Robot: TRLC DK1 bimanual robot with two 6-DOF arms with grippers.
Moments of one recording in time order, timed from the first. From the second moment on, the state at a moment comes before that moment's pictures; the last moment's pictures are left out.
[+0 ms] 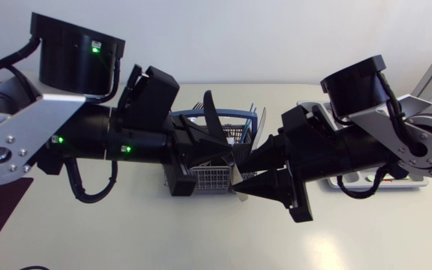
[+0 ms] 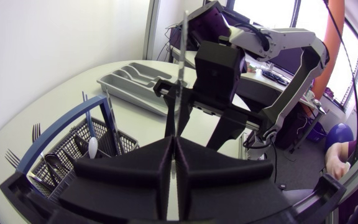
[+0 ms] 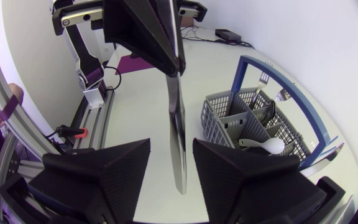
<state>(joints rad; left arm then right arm) -0.69 1.26 0.94 -0.20 0.53 0.11 0.47 1.25 0.82 -0.41 -0.79 -0.56</state>
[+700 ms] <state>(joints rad) -0.68 1.23 0.96 -0.21 0.55 0.10 0.50 1.25 0.82 -0.45 -0.80 -0.58</state>
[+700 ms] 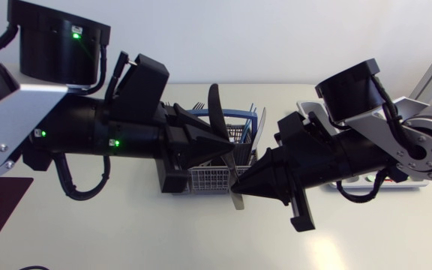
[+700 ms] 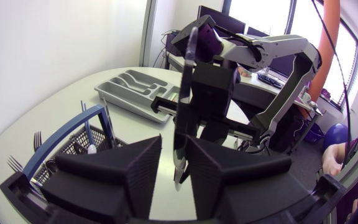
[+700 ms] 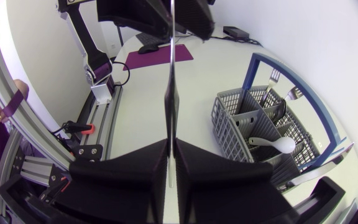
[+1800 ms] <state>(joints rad) -0.79 1.53 1.14 -0.15 0.11 0.14 -0.48 1.25 0.85 -0.63 -0.75 -0.76</state>
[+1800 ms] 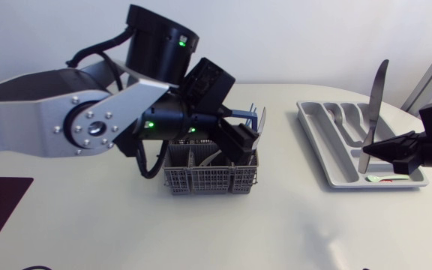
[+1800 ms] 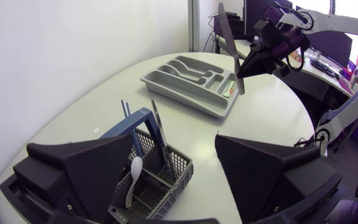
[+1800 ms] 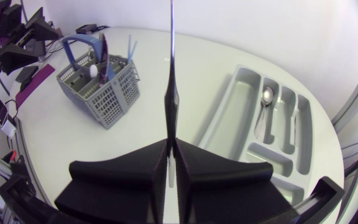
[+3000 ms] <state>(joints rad) -0.87 1.78 1.29 -0.17 -0.05 0.21 -0.57 2.23 1.80 -0.63 -0.17 -0.49</state>
